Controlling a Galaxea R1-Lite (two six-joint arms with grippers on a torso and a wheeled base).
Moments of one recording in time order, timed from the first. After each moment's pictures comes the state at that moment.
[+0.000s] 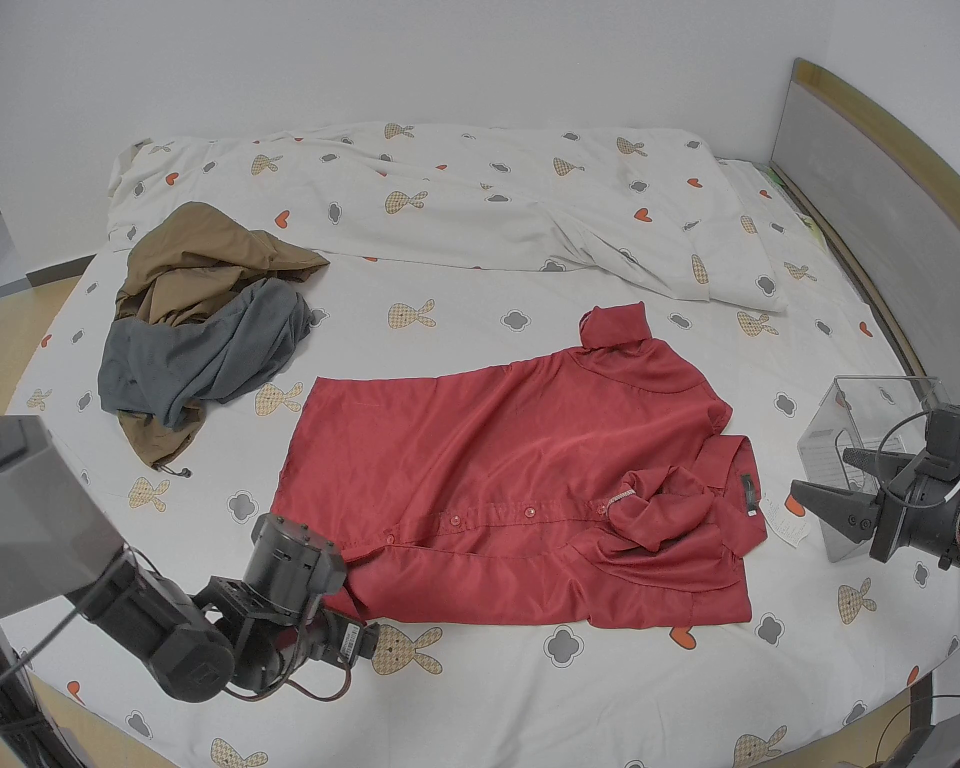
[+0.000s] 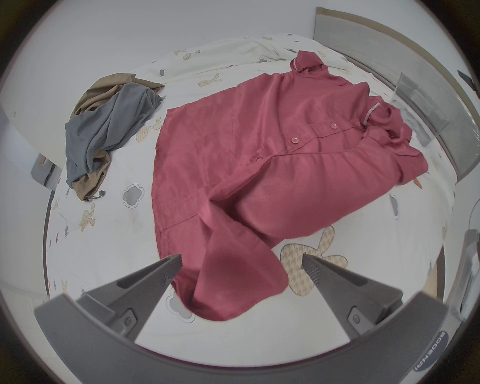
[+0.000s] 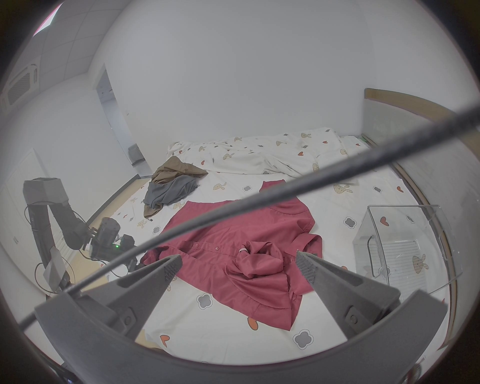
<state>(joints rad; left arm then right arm) -0.57 1.93 -0.52 -0.53 0.34 -0.10 0.35 1.09 -0.55 -0.21 0.07 0.09</state>
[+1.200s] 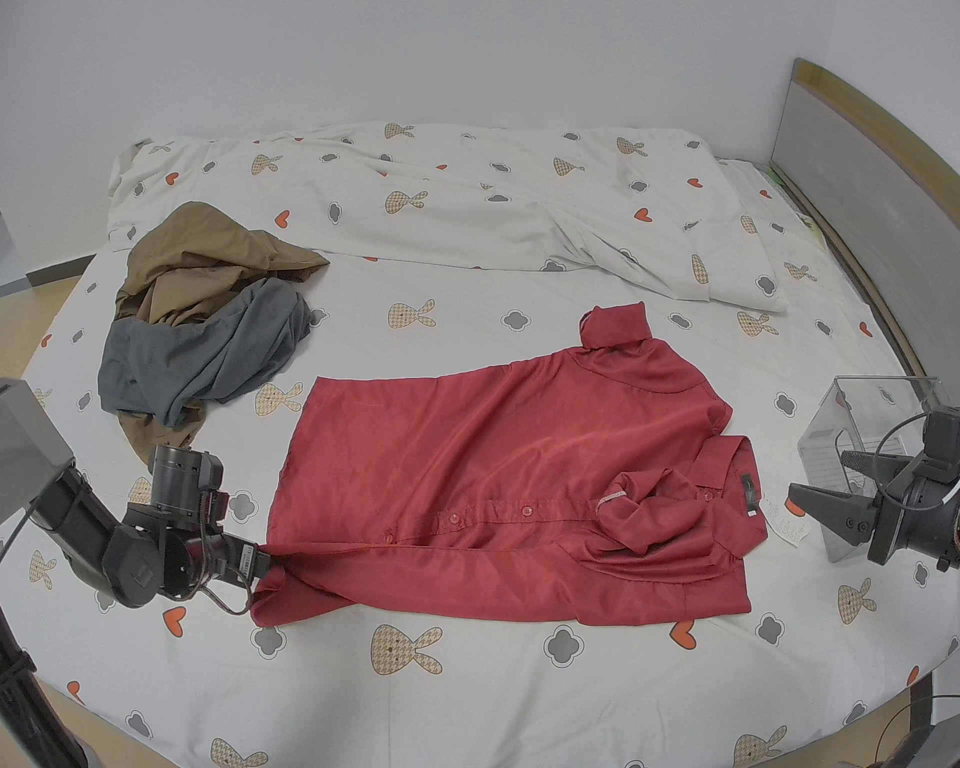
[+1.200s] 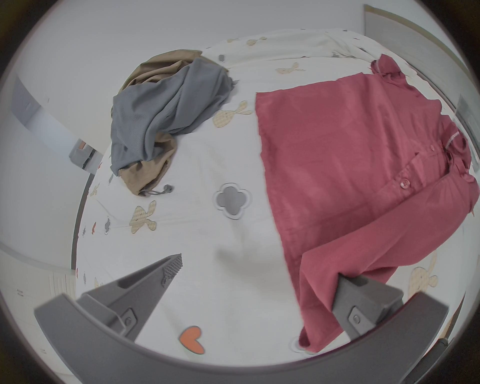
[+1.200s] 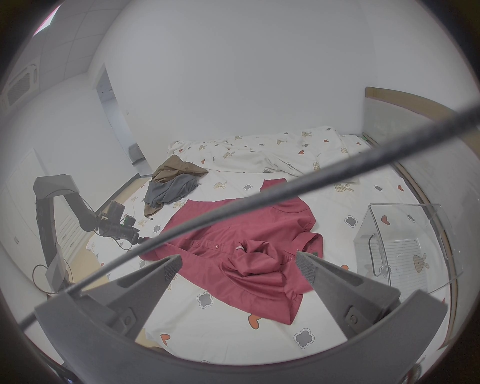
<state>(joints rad) -0.15 1.97 -0.62 -0.55 0.31 0.12 0.35 1.09 -0.55 -0.21 0.08 0.10</state>
